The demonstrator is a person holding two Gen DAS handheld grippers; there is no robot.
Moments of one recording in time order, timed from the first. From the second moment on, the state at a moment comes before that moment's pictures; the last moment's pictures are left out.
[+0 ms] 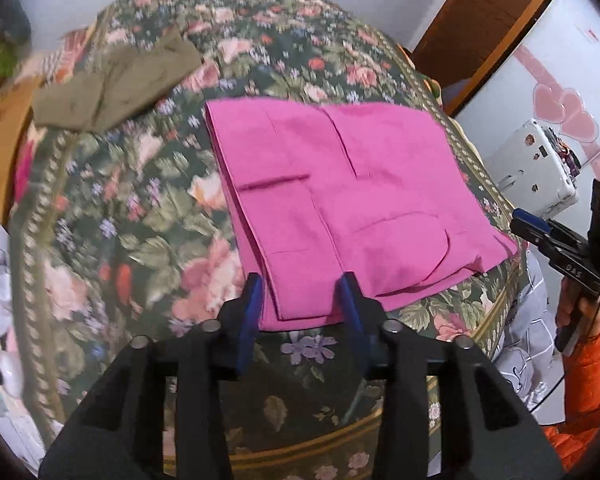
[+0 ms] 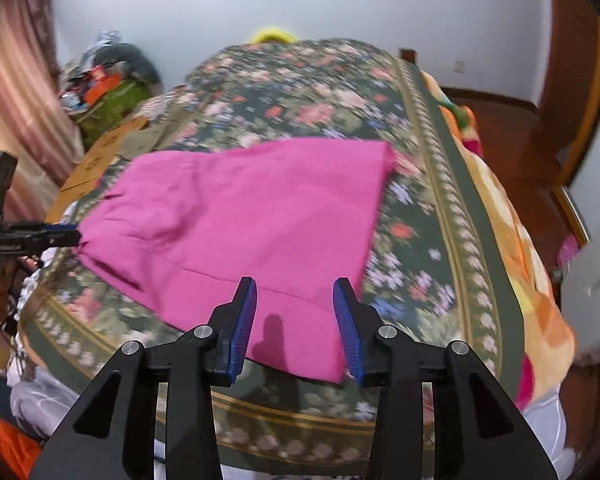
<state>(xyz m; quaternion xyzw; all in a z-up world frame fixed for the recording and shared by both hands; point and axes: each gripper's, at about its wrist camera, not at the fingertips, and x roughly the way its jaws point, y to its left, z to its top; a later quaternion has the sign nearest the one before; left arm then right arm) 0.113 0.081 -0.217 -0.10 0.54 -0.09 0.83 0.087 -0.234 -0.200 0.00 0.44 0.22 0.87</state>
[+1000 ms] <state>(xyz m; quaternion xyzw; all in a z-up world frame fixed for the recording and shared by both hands) 0.117 0.104 -0.193 -0.07 0.49 -0.01 0.87 0.102 -0.247 -0.208 0.02 0.46 0.21 0.86</state>
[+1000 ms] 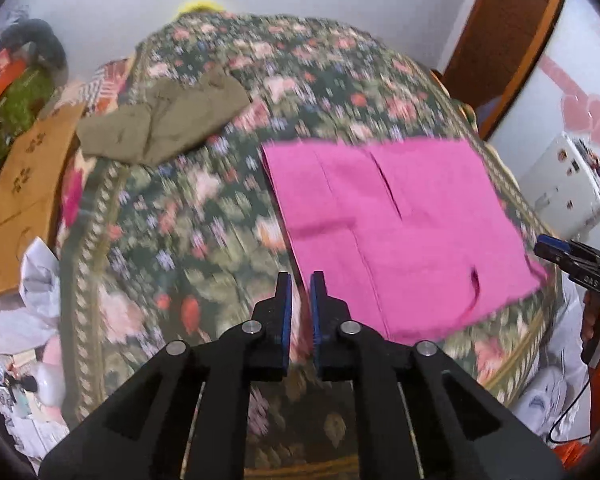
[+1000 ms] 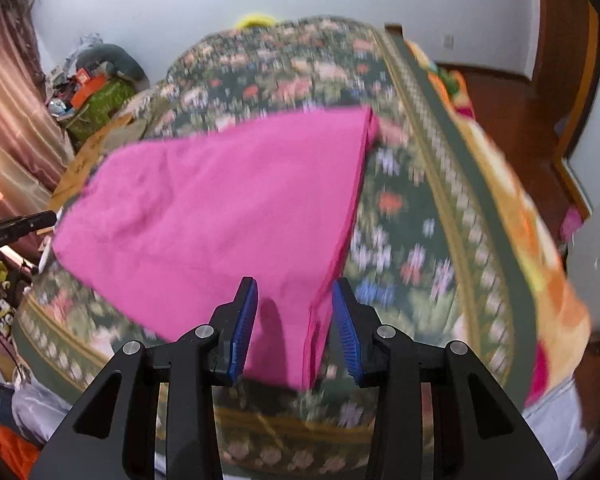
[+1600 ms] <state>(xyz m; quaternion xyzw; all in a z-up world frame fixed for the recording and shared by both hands) 0.248 0.133 -0.228 -0.15 0.53 0.00 0.84 0.240 -0.255 -0.218 0.04 0.45 0.18 0.88</state>
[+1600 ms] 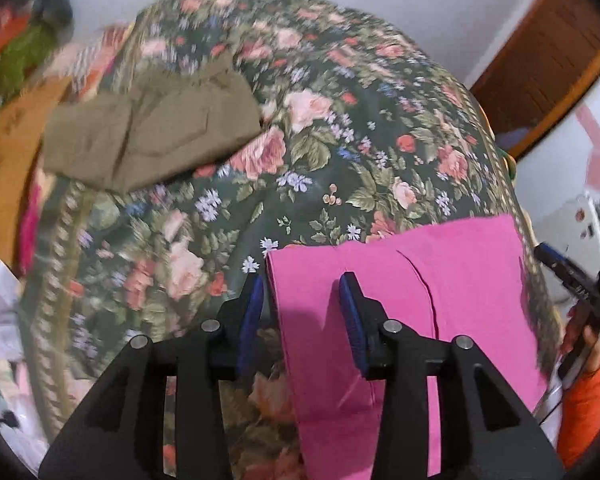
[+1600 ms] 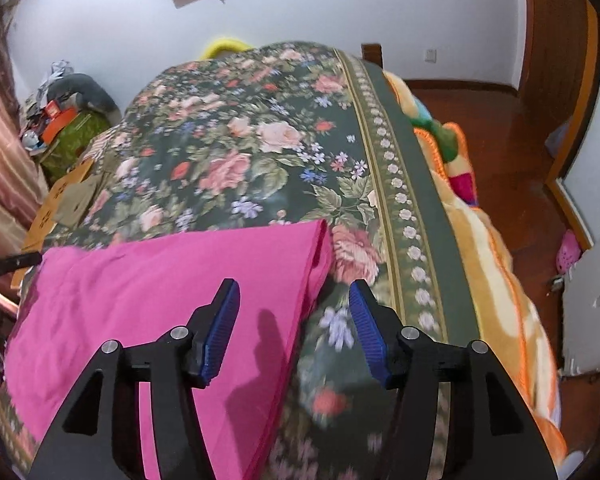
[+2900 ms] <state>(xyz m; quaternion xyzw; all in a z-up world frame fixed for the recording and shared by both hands) 0.246 0.075 -0.187 0.01 0.47 -0.02 0.88 0.247 -0.192 -0.184 -0.07 0.43 0.21 0.87</state>
